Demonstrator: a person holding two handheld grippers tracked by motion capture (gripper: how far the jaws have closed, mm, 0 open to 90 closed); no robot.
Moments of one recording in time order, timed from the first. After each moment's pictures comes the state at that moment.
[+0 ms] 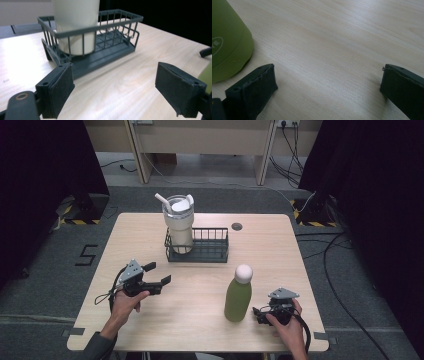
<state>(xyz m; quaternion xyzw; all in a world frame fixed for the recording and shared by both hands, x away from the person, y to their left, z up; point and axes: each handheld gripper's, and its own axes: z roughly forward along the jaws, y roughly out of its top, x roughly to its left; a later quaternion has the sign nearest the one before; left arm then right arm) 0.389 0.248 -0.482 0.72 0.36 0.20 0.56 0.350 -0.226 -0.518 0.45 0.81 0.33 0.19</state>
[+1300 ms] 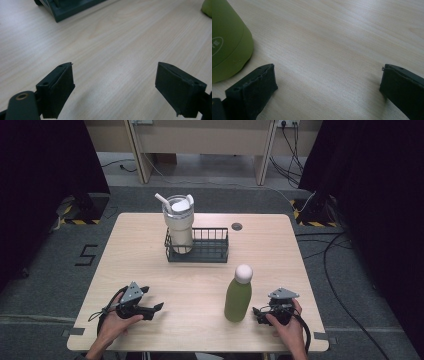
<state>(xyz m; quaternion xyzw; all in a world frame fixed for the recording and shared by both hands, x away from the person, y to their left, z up) 0.345 0.261 -0.515 0.81 0.36 0.18 0.43 0.350 -0.226 -0.518 0.45 0.81 0.33 0.19</state>
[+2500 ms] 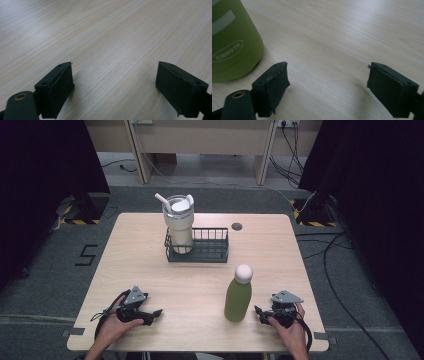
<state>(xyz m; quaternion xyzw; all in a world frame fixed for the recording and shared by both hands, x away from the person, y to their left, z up) 0.341 0.262 -0.524 0.83 0.37 0.15 0.38 0.337 -0.231 -0.514 0.44 0.80 0.36 0.21</state>
